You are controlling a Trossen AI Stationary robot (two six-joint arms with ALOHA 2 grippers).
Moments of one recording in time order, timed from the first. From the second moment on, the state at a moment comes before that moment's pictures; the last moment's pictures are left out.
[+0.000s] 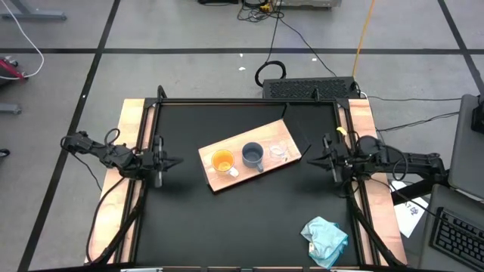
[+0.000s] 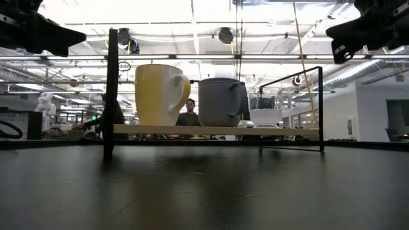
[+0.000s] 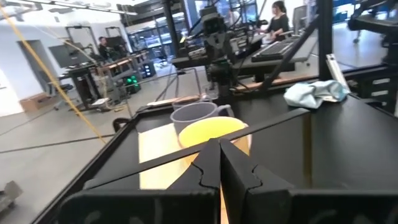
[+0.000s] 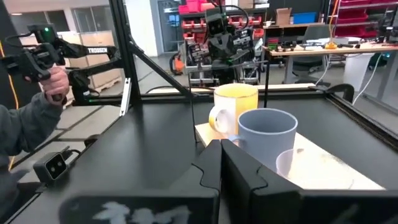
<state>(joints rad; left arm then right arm) -0.40 0.02 0.15 -0.14 -0.46 0.20 -0.06 0.12 0.20 -0.13 -0.18 0.08</state>
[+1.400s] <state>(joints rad) -0.39 0.03 0.07 -0.12 -0.31 0.08 -0.07 0.08 0.02 0.12 -0.25 0.04</state>
